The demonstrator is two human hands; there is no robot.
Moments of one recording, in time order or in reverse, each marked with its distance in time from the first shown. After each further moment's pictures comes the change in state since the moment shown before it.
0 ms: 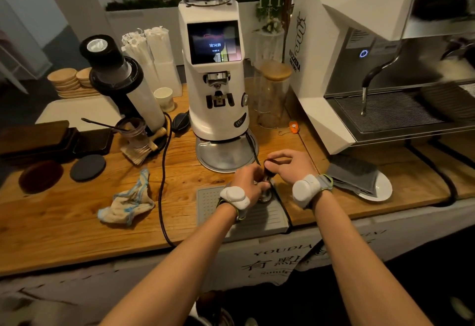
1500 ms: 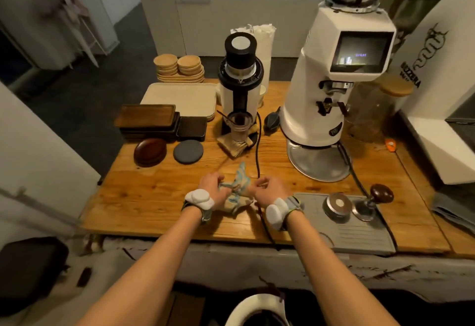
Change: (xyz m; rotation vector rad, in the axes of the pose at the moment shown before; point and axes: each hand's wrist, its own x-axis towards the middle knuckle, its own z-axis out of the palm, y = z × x) left_hand -0.087 -0.245 -0.241 0.132 0.081 -0.391; right_hand -0.044 -0.093 0.302 -0.221 -0.251 0.157
